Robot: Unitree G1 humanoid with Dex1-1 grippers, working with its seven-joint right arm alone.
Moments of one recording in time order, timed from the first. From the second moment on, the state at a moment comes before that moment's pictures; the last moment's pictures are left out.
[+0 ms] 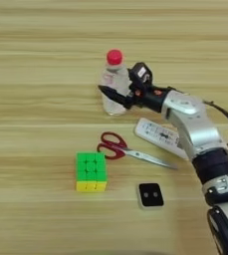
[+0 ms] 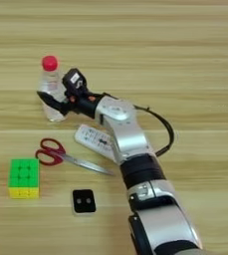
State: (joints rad) arm -0.52 -0.18 0.12 0.44 0.07 -0.04 0.77
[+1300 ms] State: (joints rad) arm -0.45 0.06 0.42 0.33 0.05 0.05 0.88
